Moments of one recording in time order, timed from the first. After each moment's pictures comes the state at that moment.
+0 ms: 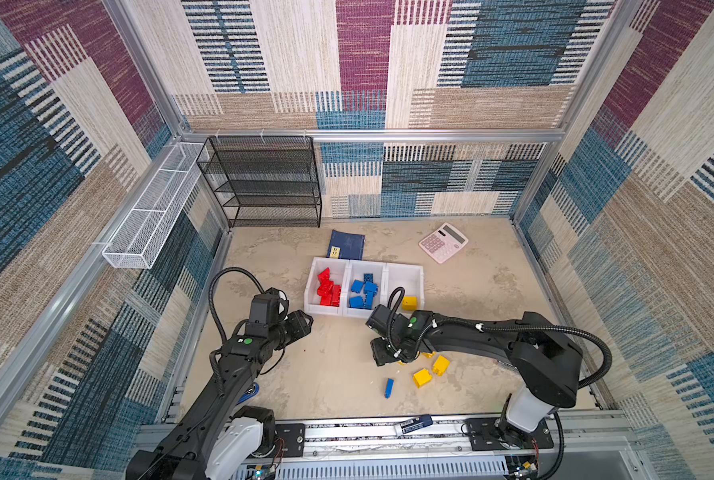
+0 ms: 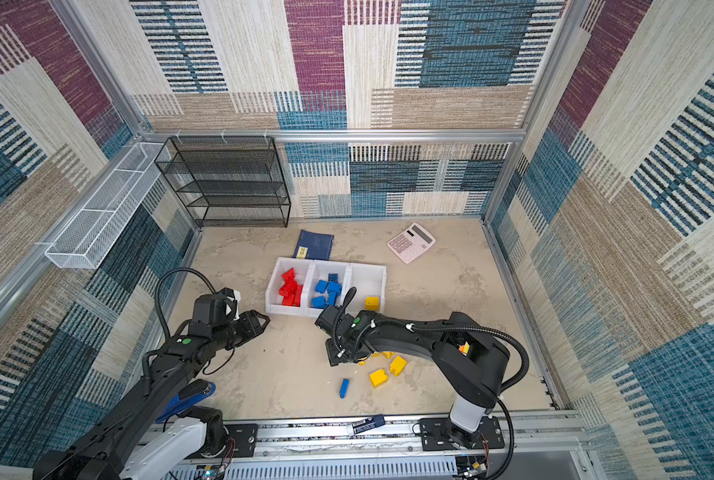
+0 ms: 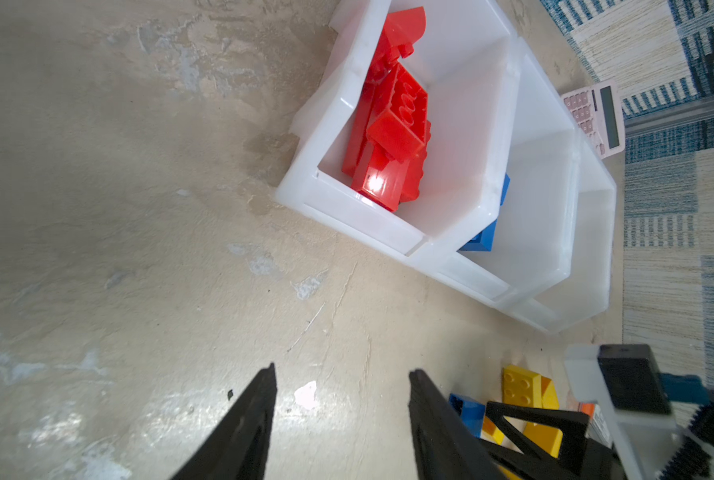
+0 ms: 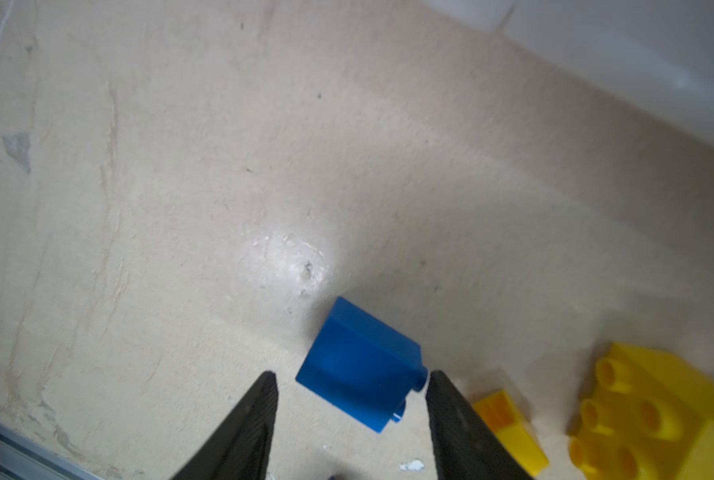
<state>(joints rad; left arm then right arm) -0.17 0.94 0.56 -0.44 0.25 -0.63 1.00 1.71 1.05 -0.60 0.02 0.70</state>
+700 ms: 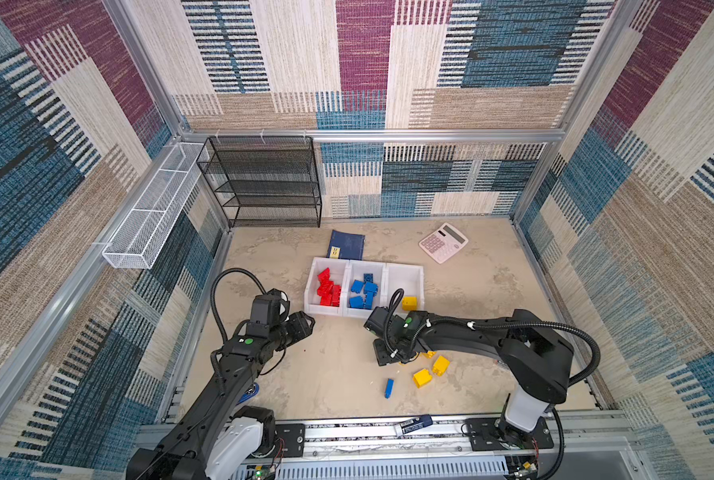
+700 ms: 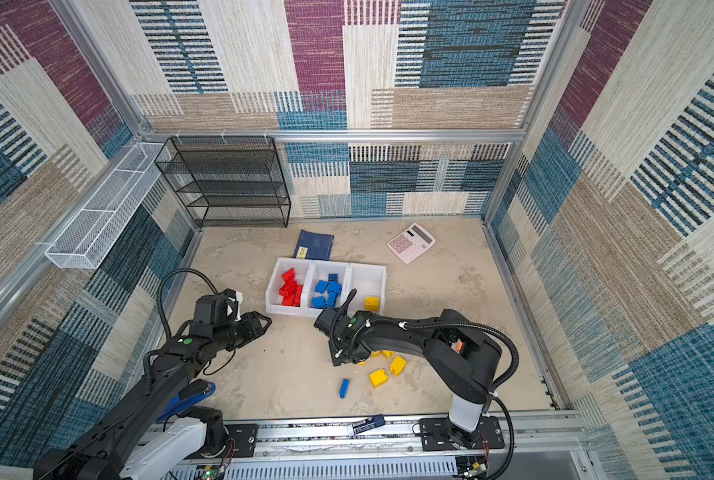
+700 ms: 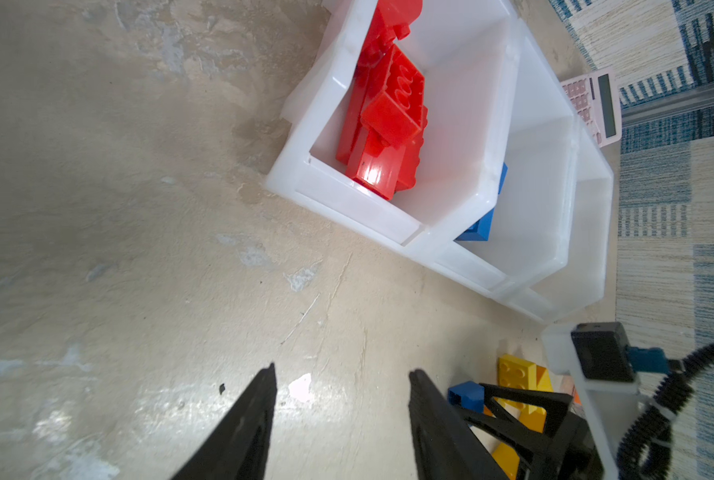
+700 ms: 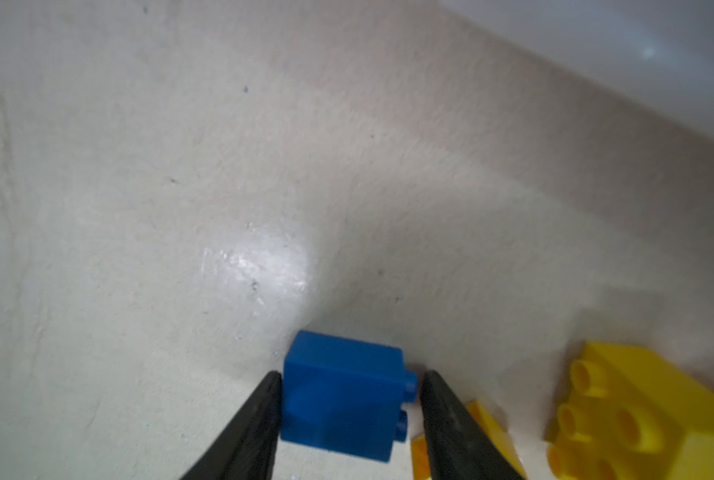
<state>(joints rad) -0.18 0.95 0.55 -0.44 0.27 -0.63 1.00 1.75 1.05 -0.63 0.07 0.73</state>
